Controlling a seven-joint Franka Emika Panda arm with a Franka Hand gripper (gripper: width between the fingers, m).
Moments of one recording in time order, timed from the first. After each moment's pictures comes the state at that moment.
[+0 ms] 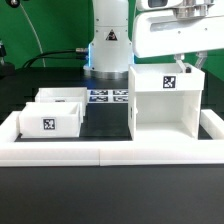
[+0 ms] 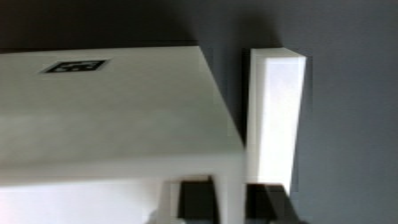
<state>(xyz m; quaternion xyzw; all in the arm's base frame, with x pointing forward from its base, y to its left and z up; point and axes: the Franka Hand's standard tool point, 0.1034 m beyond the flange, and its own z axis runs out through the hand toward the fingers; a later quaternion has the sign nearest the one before) 0.526 0.113 0.098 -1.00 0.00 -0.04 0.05</state>
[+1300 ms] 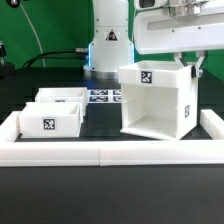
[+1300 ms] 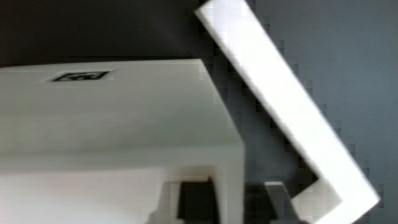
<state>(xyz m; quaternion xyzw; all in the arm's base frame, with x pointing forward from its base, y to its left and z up) 0.544 0.105 0.103 -0.93 0.35 -0.02 0.07</state>
